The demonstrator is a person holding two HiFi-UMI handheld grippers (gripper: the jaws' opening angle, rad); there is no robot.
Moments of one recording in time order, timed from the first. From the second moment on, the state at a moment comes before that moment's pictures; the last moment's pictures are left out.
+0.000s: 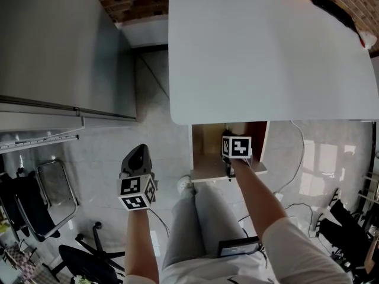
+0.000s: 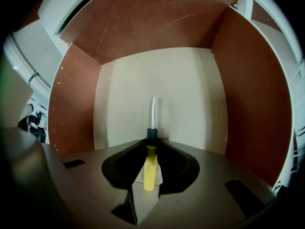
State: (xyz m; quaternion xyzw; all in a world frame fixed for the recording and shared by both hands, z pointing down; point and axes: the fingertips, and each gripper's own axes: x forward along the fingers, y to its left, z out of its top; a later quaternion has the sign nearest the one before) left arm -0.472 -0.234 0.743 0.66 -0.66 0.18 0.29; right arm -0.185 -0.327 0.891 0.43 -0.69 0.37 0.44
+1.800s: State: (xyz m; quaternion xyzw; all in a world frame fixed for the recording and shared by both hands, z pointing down) left arm -0.445 -0.196 0.540 0.71 -0.64 0.13 0.25; right arm -0.196 -0.268 0.581 0.40 -0.80 0.32 0.33
